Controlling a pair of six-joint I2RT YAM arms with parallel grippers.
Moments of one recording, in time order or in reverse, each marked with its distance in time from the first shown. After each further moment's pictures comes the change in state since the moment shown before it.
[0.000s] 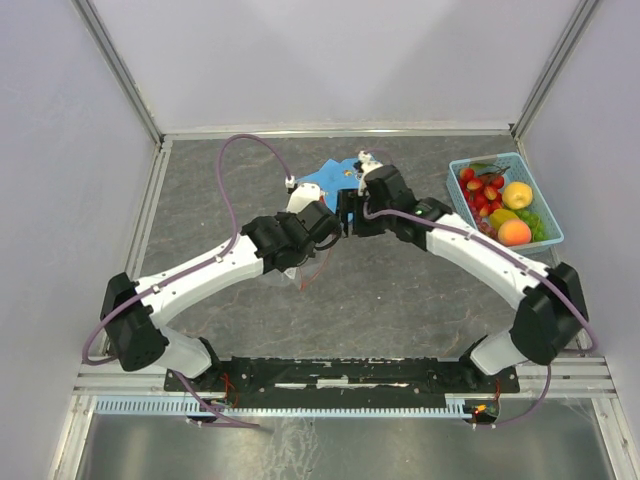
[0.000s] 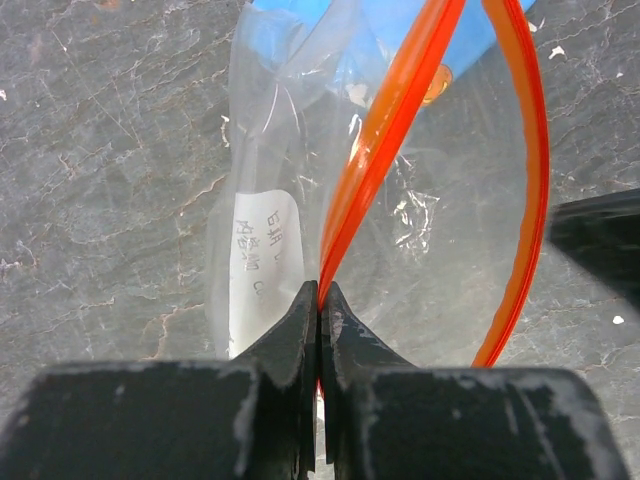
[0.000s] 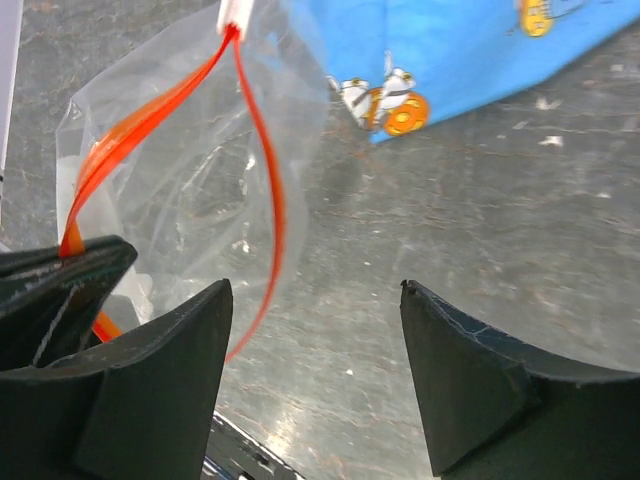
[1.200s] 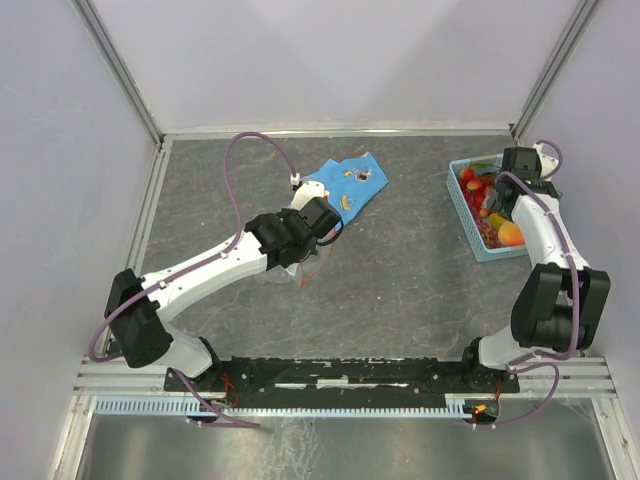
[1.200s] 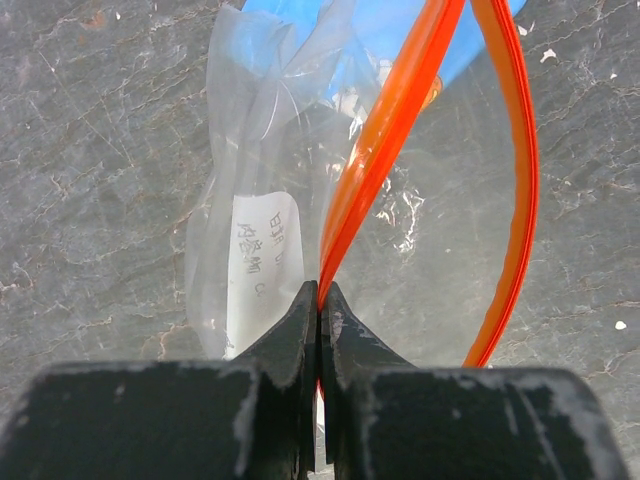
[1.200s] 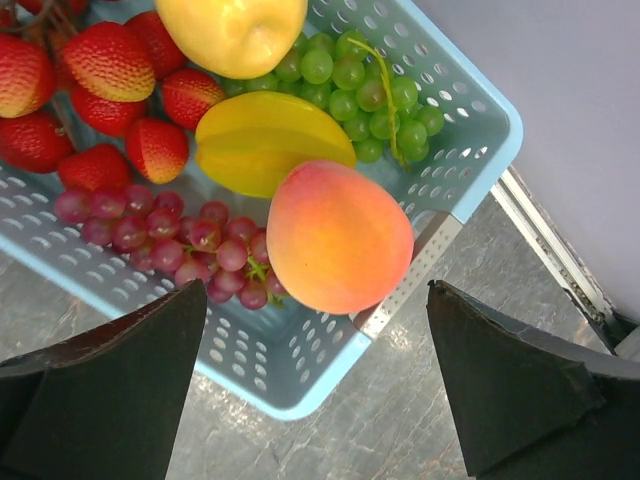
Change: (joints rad) left arm 0.022 0.034 0.006 0.048 0.027 0.061; right arm -0.856 -0.037 -0.025 -0.246 0.573 -0.162
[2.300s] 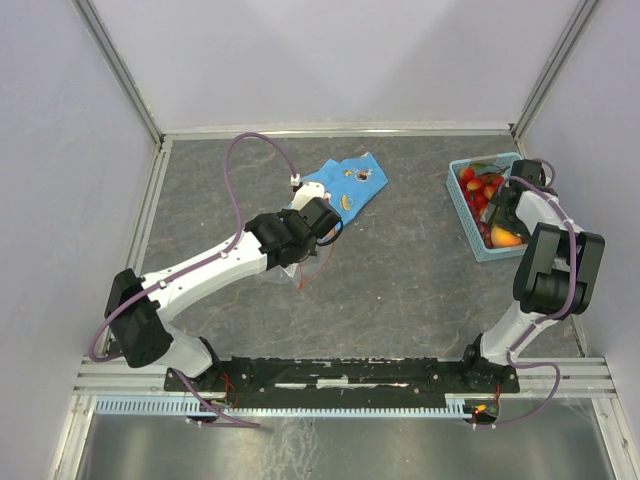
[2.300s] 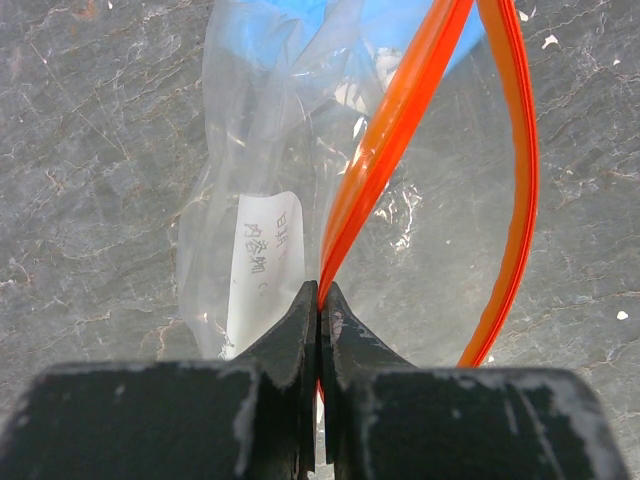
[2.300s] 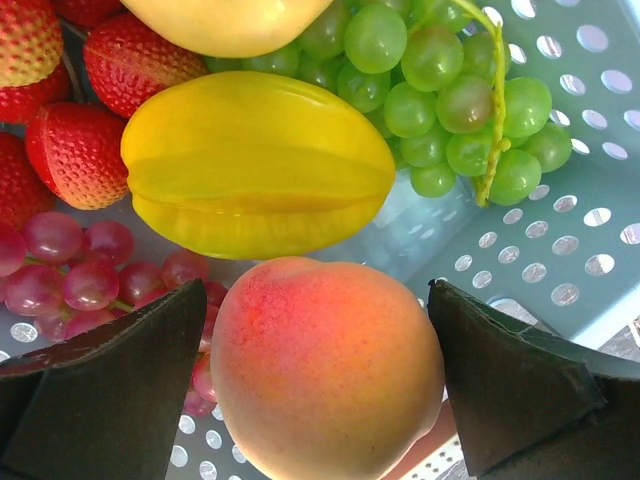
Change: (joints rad) left arm 0.001 0.001 0.000 -0.013 0.019 -0.001; right arm -0.121 0.257 -0.027 0.135 -0.193 -0.112
